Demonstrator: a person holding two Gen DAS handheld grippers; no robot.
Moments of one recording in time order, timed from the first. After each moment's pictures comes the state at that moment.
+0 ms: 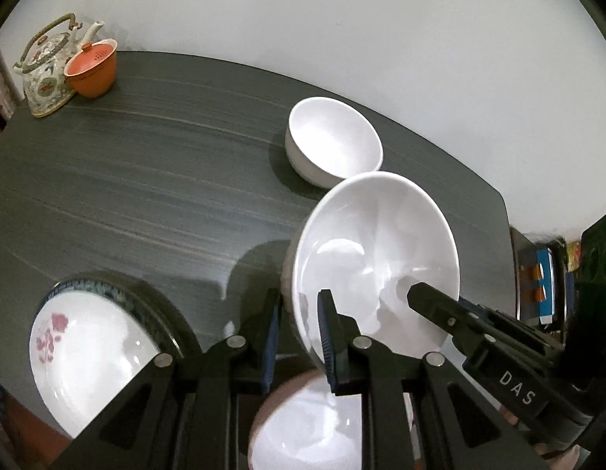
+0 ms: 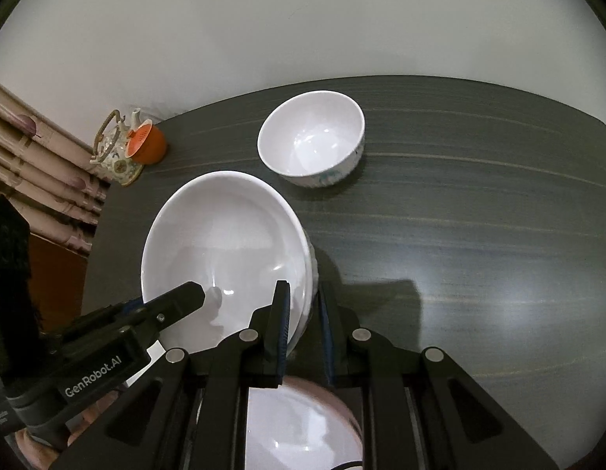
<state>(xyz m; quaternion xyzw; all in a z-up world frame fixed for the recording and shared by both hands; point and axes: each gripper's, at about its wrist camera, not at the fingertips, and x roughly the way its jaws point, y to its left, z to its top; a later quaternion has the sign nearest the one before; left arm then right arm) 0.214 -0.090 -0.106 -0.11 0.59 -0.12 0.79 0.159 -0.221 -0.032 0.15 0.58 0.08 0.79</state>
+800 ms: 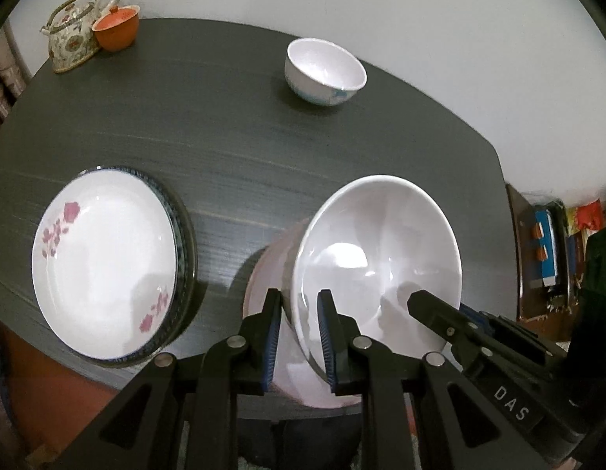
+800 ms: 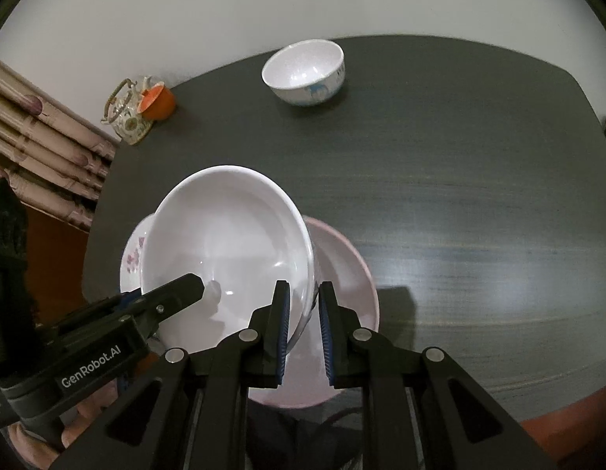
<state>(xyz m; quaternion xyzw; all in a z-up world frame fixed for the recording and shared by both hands) 0.120 -0.086 -0.113 -0.10 0.62 -0.13 0.77 0.037 -0.210 -0.028 0.16 0.60 0.06 0.78</state>
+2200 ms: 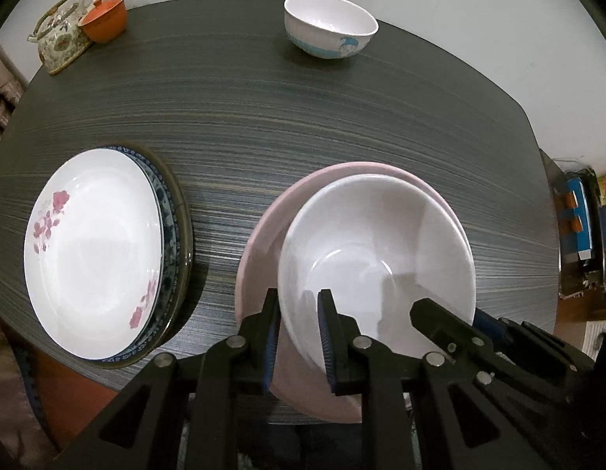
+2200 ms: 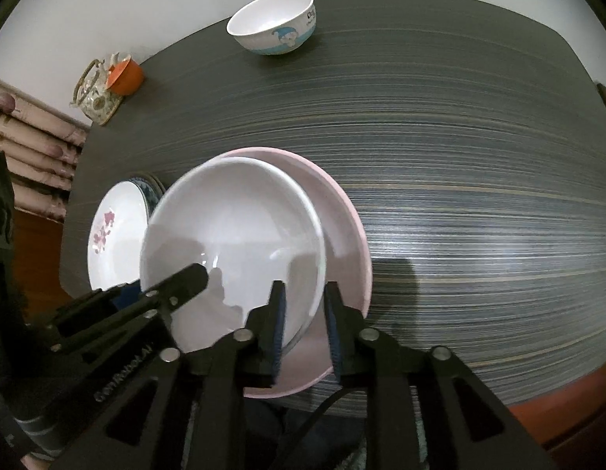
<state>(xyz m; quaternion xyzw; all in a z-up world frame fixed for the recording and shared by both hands) 0.123 -0.121 -0.159 -0.04 0.64 -0.10 0.76 0.025 -0.204 -0.072 0.16 0.63 0.02 0.75</state>
